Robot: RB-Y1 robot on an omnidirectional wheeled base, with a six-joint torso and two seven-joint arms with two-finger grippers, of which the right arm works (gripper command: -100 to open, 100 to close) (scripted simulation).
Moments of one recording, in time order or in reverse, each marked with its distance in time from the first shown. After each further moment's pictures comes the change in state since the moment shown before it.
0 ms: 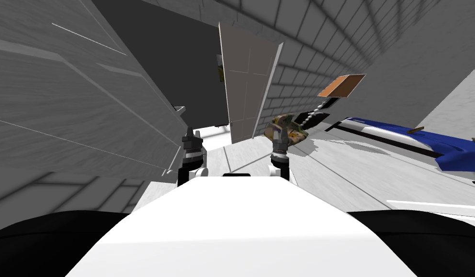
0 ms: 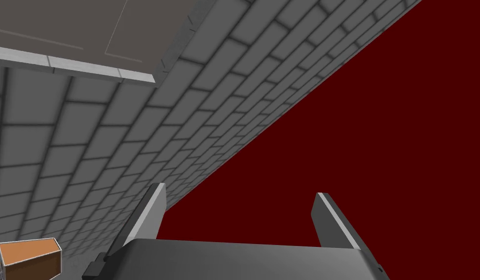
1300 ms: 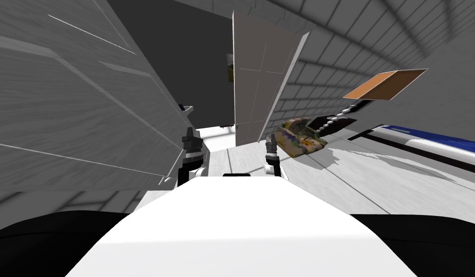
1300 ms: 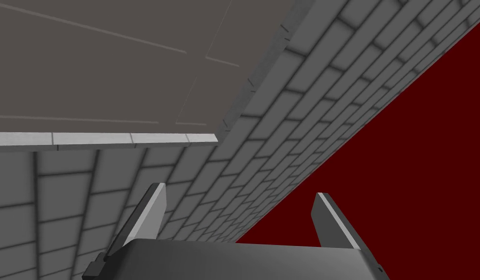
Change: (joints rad) arm -0.125 -0.049 -0.005 0.330 -0.042 -0.044 -0.034
